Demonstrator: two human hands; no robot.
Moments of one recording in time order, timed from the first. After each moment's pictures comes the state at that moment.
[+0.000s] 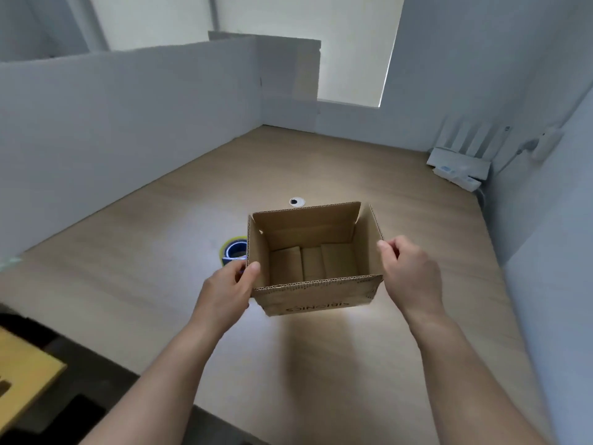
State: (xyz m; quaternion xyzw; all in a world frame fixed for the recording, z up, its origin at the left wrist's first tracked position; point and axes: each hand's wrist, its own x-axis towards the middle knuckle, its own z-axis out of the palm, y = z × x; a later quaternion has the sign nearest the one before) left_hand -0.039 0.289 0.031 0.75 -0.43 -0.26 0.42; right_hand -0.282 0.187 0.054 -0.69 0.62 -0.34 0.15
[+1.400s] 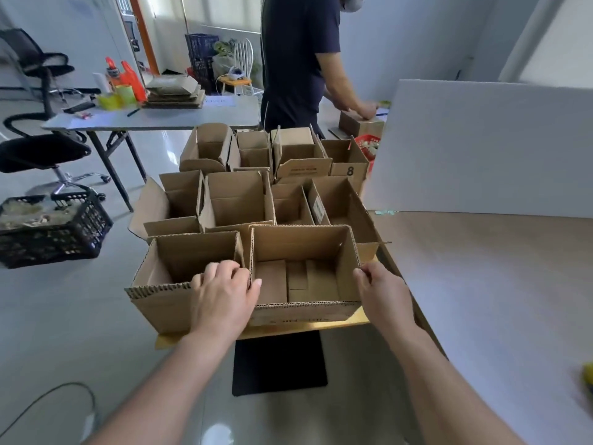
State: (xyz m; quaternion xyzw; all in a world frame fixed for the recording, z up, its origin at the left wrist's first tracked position) left_hand 0.213 0.758 0.008 0.98 -0.10 0.17 0.09; right_hand 0.184 0.514 0.014 -0.94 0.18 -0.12 0.27
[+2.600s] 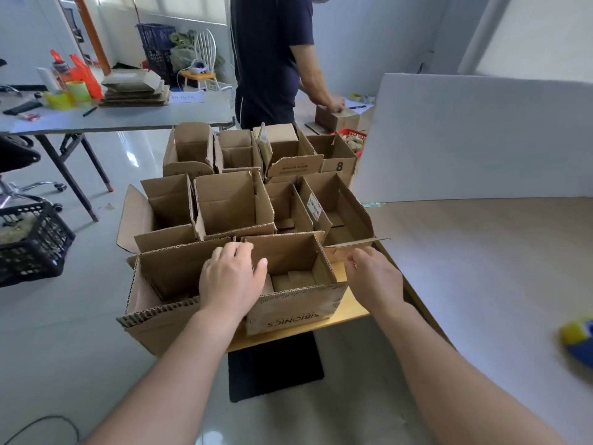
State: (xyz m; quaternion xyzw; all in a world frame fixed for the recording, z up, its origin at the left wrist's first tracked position) left_hand 0.258 0.769 0.029 0.97 -0.12 0.11 0.19; right_hand 0.210 0.546 0.016 -0.97 0.16 -0.15 0.11
